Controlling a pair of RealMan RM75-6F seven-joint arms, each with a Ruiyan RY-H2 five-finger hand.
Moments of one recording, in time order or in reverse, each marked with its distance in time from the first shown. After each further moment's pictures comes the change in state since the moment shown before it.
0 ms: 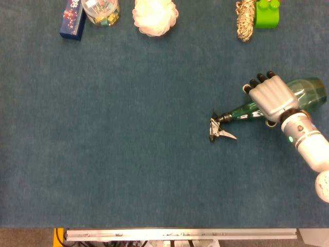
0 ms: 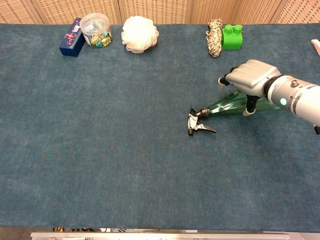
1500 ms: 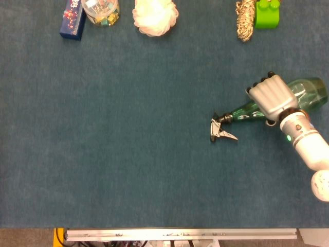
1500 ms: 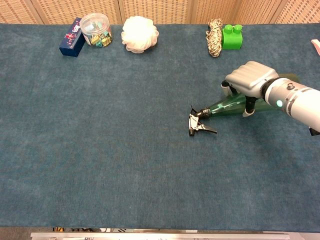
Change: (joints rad) left arm 0.007 0.001 -0.007 0.004 -0.005 0.002 0.003; right arm 0.006 -0.049 -0.027 0.066 -0.010 0.027 0.038
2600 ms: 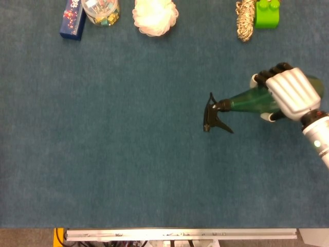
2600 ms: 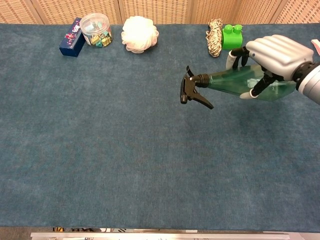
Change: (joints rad) left arm -0.001 -0.004 -0.005 -0.003 -0.012 -0.008 0.005; right arm -0.209 0.141 0.052 -0.079 -0.489 0.175 0.577
